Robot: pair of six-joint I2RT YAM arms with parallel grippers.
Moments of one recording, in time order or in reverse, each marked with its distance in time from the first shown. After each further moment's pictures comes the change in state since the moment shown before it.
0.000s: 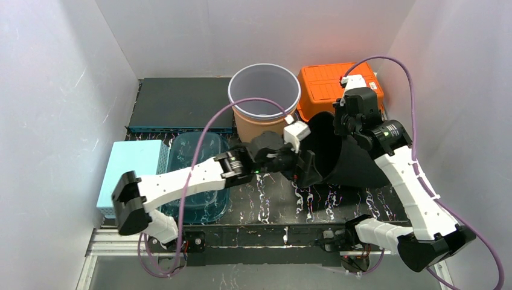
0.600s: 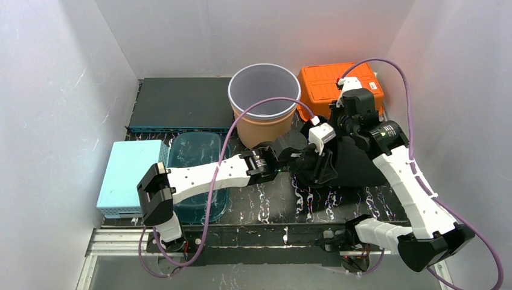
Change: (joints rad) left arm -0.063 0.261 0.194 0.092 0.042 0.089; right arm 0.006 0.004 -0.029 0.032 -0.084 0.042
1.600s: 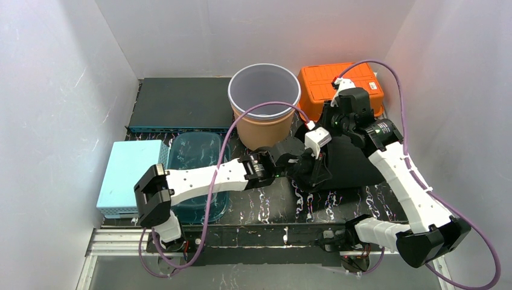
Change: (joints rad) left arm -0.010 -0.015 -0.057 0.029 -0.061 -0.033; right arm 0.000 0.030 -0.022 0.042 -0.138 0.107
